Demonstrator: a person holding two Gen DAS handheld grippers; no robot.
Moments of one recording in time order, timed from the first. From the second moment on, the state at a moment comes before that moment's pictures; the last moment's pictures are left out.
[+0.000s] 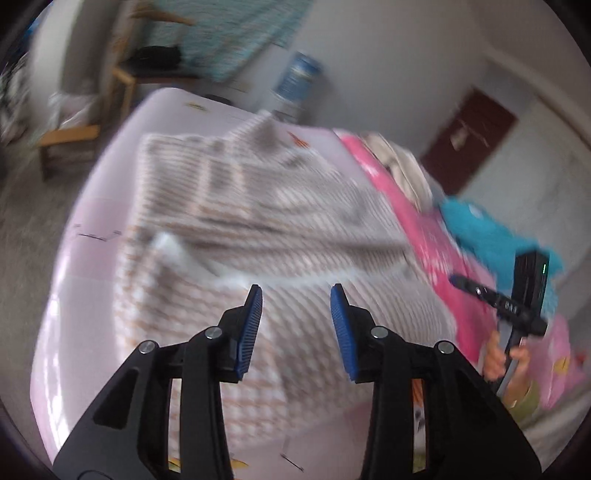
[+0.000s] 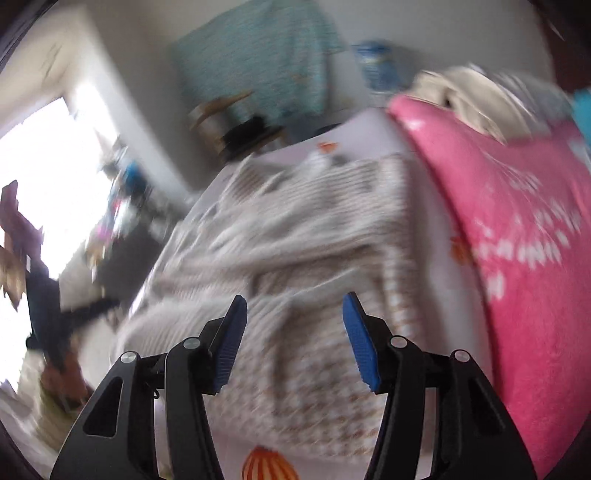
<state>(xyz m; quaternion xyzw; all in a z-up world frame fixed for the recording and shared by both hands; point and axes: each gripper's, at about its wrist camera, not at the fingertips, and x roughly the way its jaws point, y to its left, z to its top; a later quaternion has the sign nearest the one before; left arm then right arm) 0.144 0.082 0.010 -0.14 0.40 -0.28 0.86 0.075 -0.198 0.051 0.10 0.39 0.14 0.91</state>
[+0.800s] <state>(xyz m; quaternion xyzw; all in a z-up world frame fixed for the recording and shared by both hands) 0.129 -0.018 -0.038 -0.03 0.44 -0.34 0.83 0.095 -0.118 -0.010 -0.03 0.48 0.20 0.85</state>
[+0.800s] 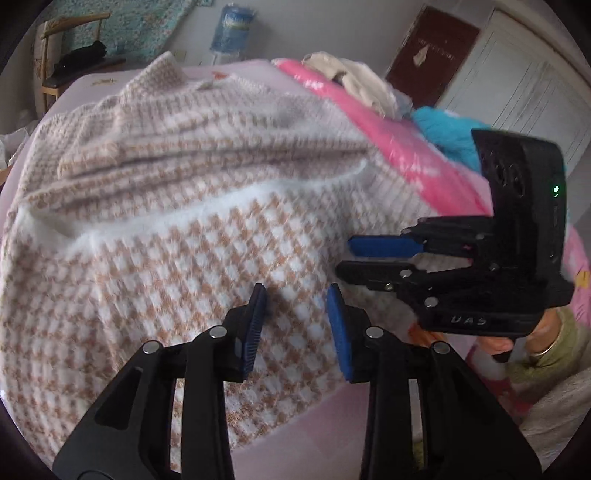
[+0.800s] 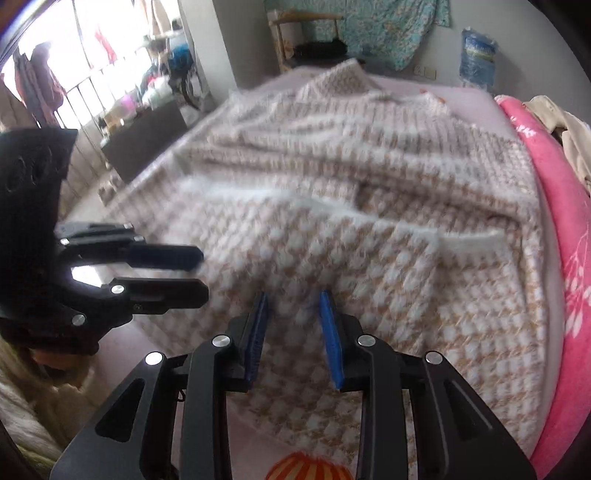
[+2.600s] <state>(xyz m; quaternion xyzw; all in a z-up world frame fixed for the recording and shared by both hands) 0.166 0.081 -0.007 -0.06 0.39 -0.10 0.91 0.113 -0.227 0.015 0.05 0.44 0.02 0.90</state>
